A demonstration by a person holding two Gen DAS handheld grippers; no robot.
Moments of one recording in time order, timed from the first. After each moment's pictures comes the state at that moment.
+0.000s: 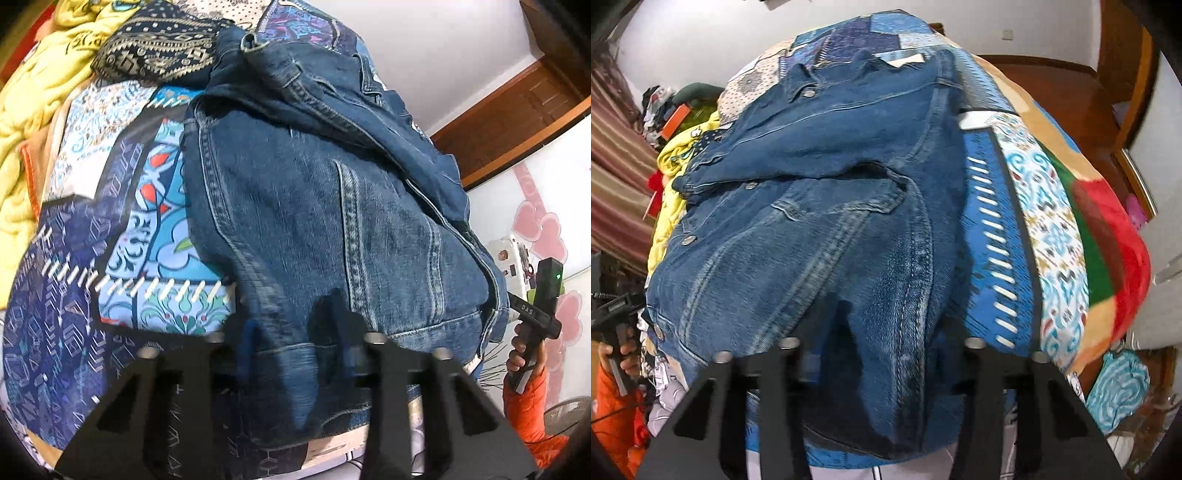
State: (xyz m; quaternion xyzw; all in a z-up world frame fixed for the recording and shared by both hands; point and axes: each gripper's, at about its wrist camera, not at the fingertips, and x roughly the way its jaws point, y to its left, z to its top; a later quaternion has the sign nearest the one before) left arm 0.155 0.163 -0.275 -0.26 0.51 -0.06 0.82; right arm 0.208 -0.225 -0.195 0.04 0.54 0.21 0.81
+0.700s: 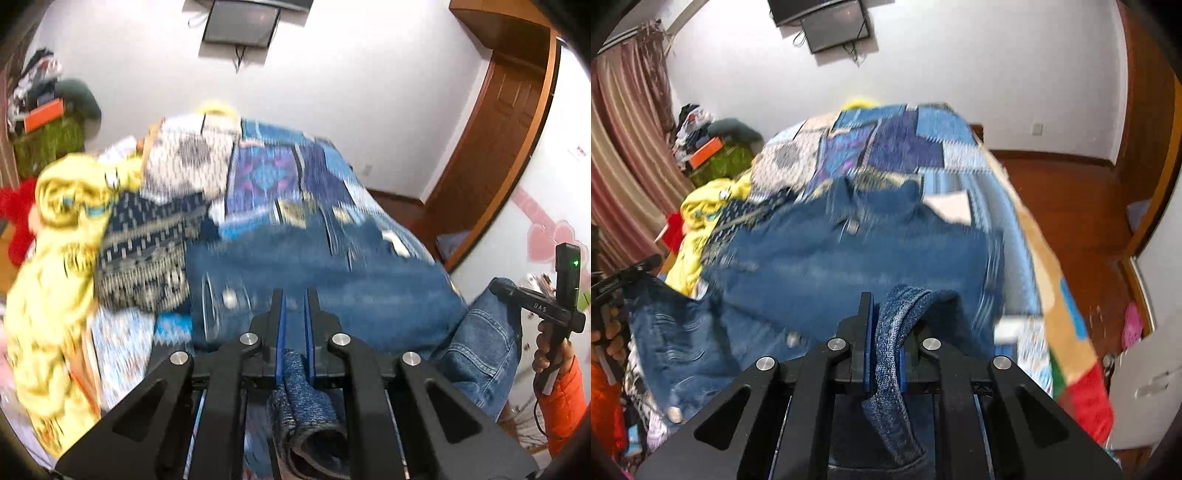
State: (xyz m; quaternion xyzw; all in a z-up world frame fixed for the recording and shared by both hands) left arm 0.255 0.175 -0.125 -0.14 0.34 -0.02 0.93; right arm 0.301 -0.182 -0.095 0.01 0.40 0.24 0.88
